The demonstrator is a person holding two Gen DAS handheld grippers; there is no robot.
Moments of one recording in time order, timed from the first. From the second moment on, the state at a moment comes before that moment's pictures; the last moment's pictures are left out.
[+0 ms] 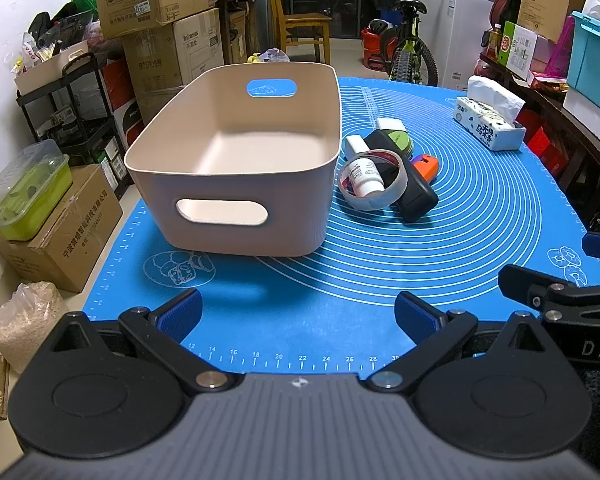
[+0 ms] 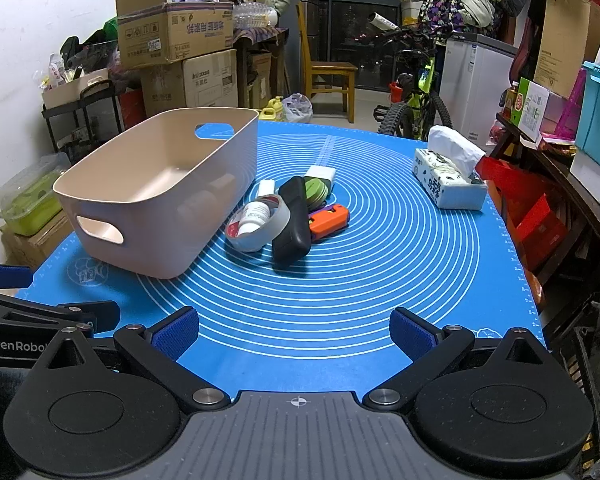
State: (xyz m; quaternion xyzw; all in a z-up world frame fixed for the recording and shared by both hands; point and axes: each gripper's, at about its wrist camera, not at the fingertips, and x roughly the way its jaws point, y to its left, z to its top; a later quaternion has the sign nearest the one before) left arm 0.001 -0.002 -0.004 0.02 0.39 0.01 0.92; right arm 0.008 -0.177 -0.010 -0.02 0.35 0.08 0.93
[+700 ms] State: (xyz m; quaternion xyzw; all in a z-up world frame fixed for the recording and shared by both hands) left arm 0.039 0.033 0.045 0.02 0.35 0.05 0.94; right arm 0.024 -0.186 0.015 -0.01 0.32 0.07 0.95
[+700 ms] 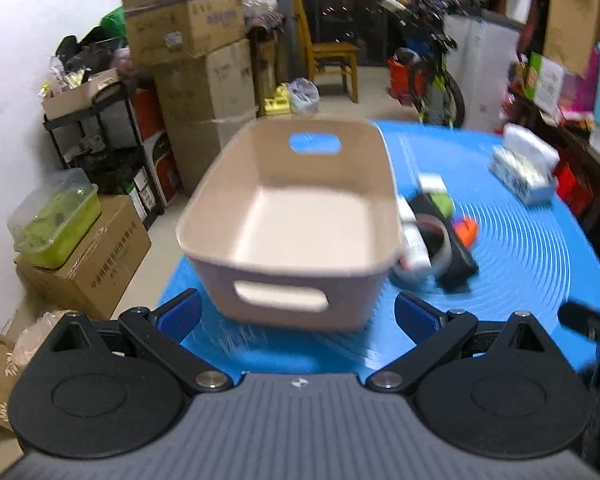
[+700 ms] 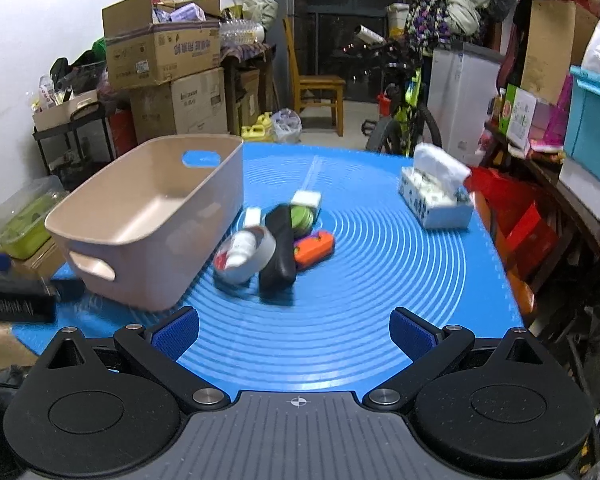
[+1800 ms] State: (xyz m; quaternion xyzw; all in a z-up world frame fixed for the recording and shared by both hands) left arm 0.190 0.145 0.007 -0.03 0.48 0.09 0.87; right arm 0.224 -0.131 -0.031 -0.08 0.39 0.11 0.91
